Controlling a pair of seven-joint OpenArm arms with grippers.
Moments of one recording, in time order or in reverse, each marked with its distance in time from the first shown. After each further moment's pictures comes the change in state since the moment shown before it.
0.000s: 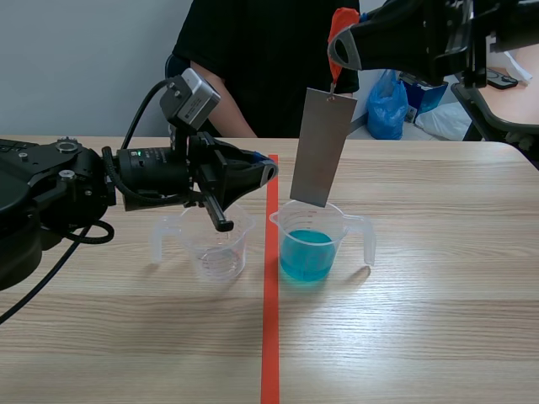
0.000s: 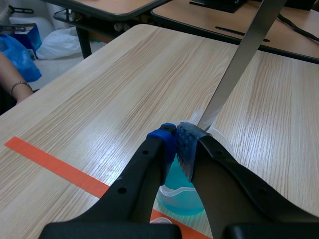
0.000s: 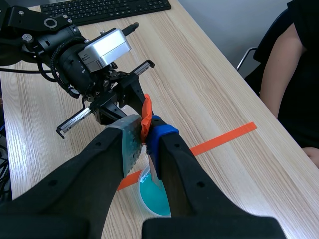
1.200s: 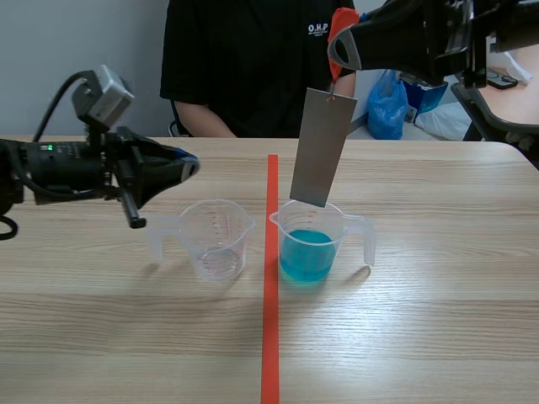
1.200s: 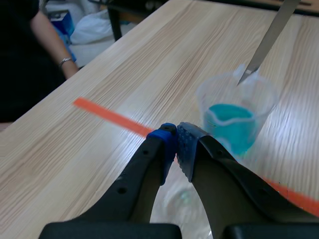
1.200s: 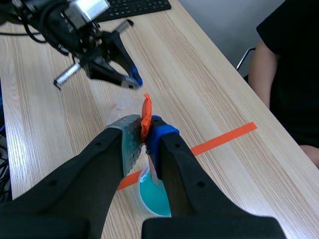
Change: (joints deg) left arm 0.1 -15.7 0.0 0.0 -0.1 0.0 -7.6; right arm 0.0 0.0 0.0 0.0 0.0 0.0 0.0
